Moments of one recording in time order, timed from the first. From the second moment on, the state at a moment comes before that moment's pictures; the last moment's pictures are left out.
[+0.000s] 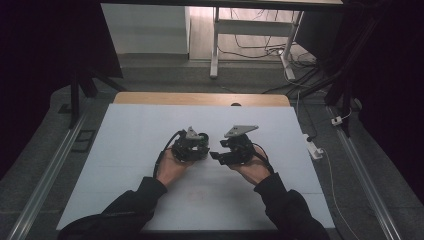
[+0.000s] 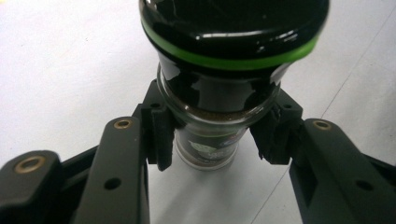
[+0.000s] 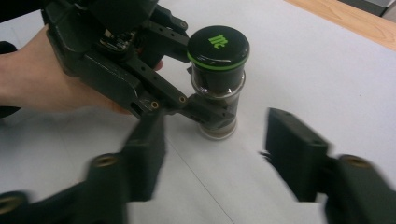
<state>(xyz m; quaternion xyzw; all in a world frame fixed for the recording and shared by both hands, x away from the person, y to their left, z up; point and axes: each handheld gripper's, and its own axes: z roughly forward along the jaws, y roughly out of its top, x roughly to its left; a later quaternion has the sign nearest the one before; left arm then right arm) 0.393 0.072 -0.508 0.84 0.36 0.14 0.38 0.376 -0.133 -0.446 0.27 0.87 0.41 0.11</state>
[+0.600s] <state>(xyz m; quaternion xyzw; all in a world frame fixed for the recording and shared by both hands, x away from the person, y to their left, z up) 0.393 0.073 -0.508 0.85 0.35 0.14 0.37 0.389 -0.107 -0.451 0.25 0.87 0.42 0.08</state>
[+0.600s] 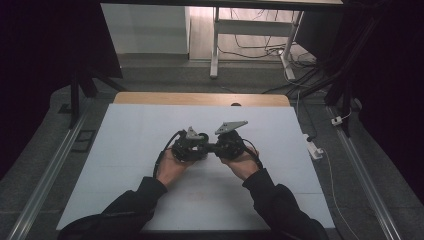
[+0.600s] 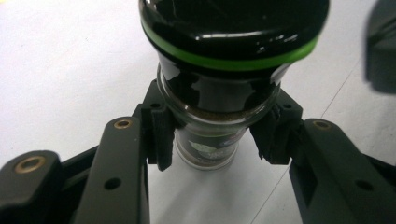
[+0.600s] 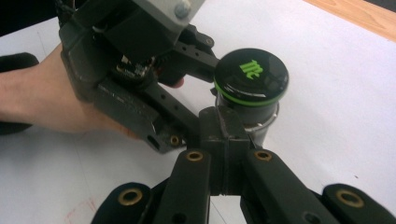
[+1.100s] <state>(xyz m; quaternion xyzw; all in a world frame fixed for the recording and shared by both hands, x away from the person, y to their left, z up) 0.393 0.072 -0.508 0.85 0.35 0.14 0.37 0.394 -0.099 -0.453 0.25 0.87 0.41 0.07</state>
